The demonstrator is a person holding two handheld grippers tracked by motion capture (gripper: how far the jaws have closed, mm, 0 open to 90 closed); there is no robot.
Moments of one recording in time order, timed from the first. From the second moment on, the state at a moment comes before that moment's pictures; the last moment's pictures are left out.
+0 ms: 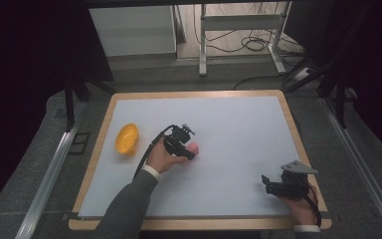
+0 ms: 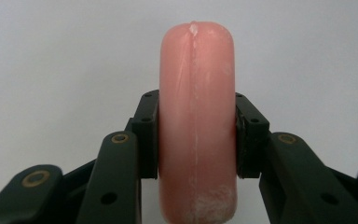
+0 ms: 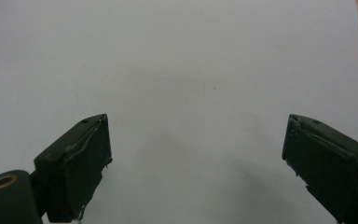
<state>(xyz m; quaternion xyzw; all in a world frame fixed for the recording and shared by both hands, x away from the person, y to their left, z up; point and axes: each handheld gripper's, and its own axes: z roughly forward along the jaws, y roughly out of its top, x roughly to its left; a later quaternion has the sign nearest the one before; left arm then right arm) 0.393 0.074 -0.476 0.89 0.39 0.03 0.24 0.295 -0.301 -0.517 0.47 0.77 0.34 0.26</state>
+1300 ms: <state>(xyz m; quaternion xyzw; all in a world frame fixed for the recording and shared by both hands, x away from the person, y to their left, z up) 0.392 0.124 -0.457 0.86 0.44 0.04 0.27 0.295 -0.300 -0.520 0.47 0.77 0.34 0.26</state>
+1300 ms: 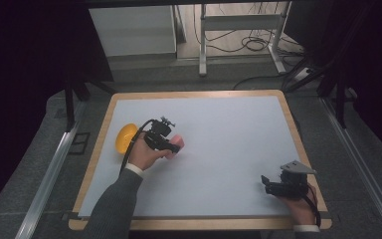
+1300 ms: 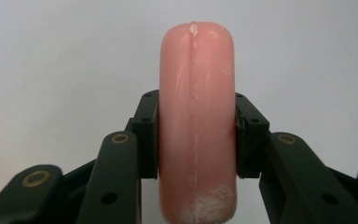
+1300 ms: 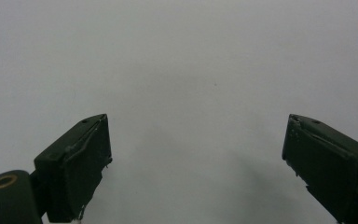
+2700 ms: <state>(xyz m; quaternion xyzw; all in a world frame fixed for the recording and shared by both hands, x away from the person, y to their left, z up) 0.393 0.181 -0.450 0.83 0.48 0.07 0.27 0.295 -0.300 -0.519 0.48 0.77 0.33 0.26</state>
